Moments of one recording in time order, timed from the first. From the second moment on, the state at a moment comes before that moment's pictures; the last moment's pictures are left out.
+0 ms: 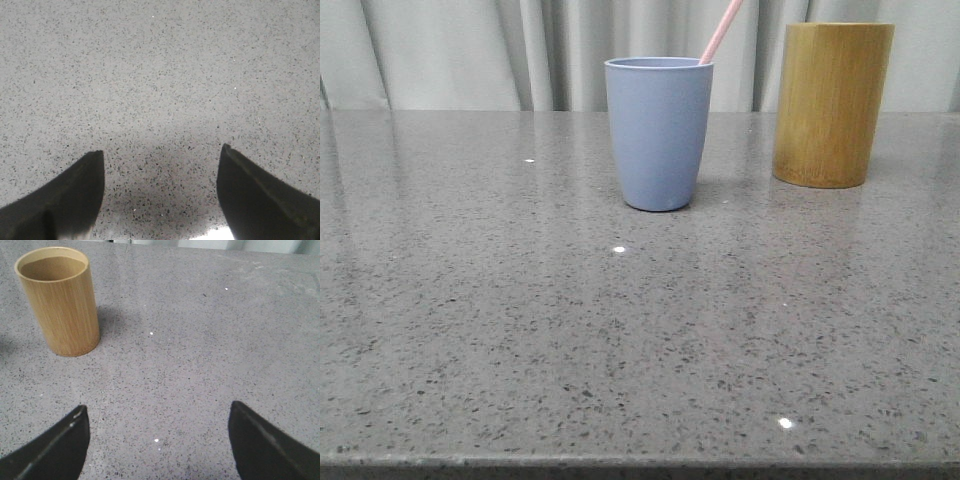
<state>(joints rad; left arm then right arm) -0.13 0.81 -0.92 -0.05 1.00 -0.01 0.16 0.58 -0.74 -0.25 0.72 0.29</state>
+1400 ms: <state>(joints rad) -0.13 0.80 -0.87 -0.02 0.97 -0.01 0.16 0.58 -0.74 -0.25 0.72 0.29</state>
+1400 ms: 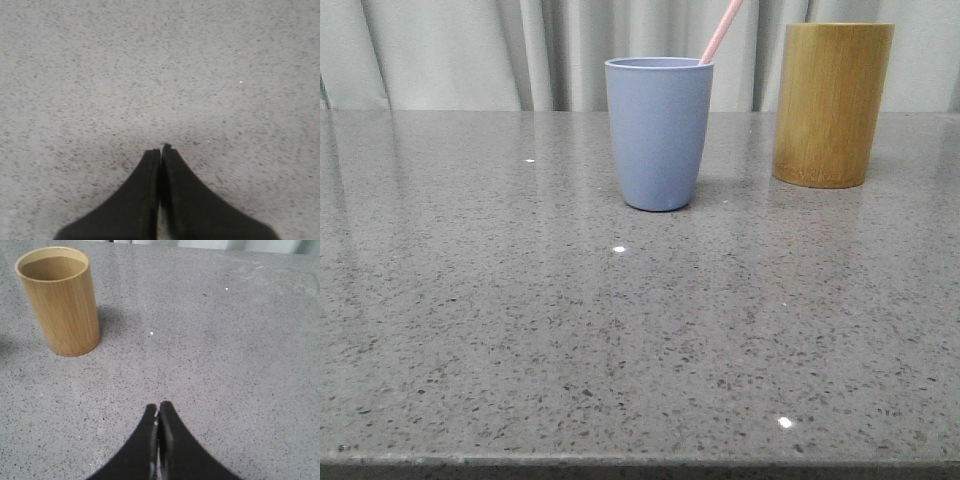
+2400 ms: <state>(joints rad) -0.02 0.00 0.00 0.04 0.10 -0.01 0.16 0.58 -0.74 -0.25 0.72 0.29</state>
